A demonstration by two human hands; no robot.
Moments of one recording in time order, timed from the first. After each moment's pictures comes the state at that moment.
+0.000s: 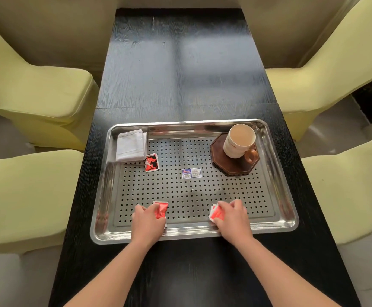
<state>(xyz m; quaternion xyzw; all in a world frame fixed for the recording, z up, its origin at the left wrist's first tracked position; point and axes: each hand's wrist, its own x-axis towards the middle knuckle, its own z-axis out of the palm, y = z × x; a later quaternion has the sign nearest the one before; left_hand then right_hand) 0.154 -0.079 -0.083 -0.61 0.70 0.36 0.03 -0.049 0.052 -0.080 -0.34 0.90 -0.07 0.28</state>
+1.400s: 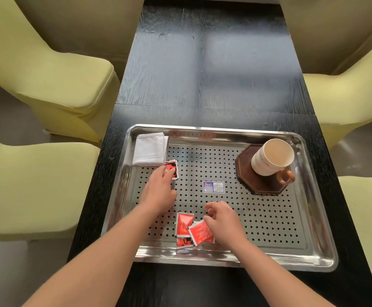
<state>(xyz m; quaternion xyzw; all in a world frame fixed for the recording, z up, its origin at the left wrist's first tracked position) 0.123 -0.198 -0.094 -0.51 0.81 0.29 0.01 -0.022 -0.040 -0.096 -0.41 0.83 -0.15 0.33</state>
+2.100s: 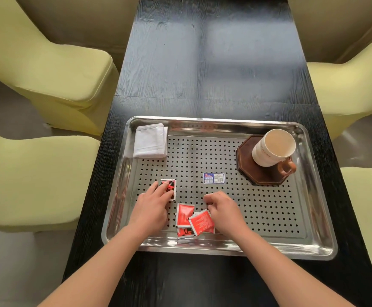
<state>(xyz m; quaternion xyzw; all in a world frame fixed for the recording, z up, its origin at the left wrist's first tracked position) 0.173 -0.150 -0.098 -0.42 0.87 0.24 0.11 -0.026 -0.040 -0.092 -0.44 0.82 -0.15 0.35</state>
